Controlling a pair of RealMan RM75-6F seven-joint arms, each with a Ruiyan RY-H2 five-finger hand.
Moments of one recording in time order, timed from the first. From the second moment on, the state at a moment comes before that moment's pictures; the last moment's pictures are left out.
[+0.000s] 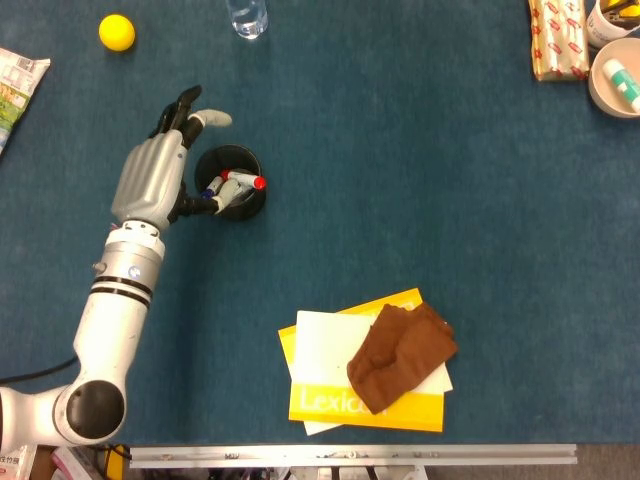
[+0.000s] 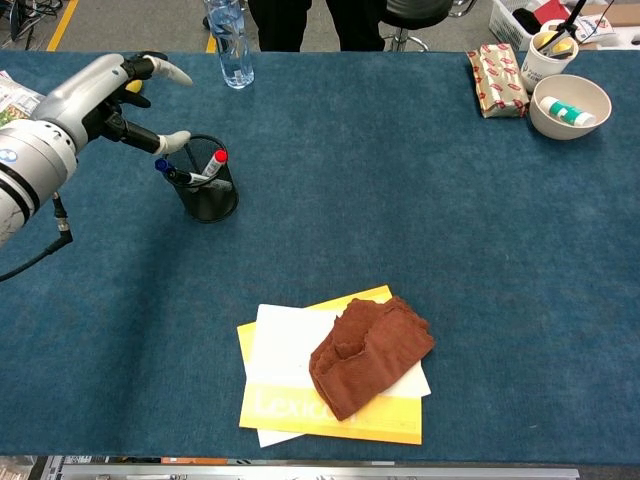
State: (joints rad) left arm -0.61 -1.41 -0.30 -1.98 0.74 1.24 0.32; right arm 0.11 -1.12 0.03 -1.62 -1.49 1.40 -0.10
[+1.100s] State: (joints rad) left arm -0.37 -1.18 0.12 -1.65 1.66 1.49 0.52; right arm 0.10 -1.11 0.04 -1.62 -1.47 1.40 -0.10
